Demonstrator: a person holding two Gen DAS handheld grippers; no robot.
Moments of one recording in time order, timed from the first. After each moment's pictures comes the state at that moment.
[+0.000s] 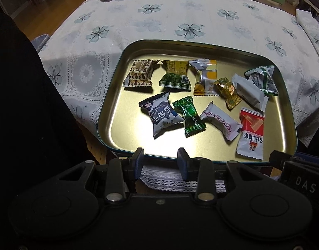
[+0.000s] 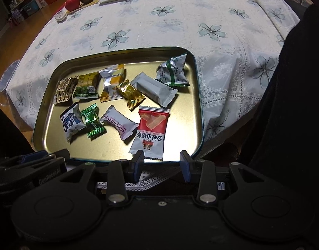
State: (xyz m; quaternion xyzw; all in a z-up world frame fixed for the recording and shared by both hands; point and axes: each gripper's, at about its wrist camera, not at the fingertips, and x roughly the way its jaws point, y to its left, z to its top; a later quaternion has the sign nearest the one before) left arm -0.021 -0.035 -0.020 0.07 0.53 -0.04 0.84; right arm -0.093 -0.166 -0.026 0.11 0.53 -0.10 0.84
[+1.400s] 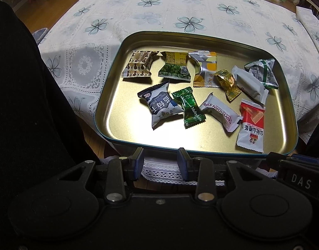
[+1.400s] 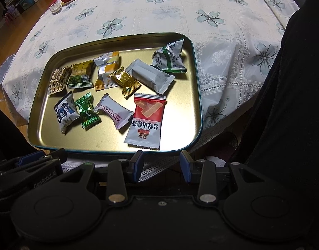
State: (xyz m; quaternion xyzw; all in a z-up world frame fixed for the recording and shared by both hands) left arm -0.025 -0.033 -0.025 0.06 0.55 -0.05 0.83; right arm -0.090 -0.167 -0.036 0.11 0.56 -0.09 0.82
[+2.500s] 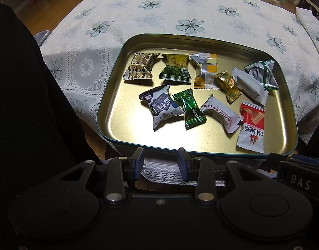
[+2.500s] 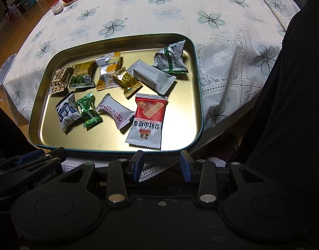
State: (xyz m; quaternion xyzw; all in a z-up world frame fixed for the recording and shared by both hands) left arm -0.027 -0.033 -0.022 0.06 0.54 -0.05 0.84; right arm -0.092 -0.166 -0.035 0.10 0.55 -0.09 0.82
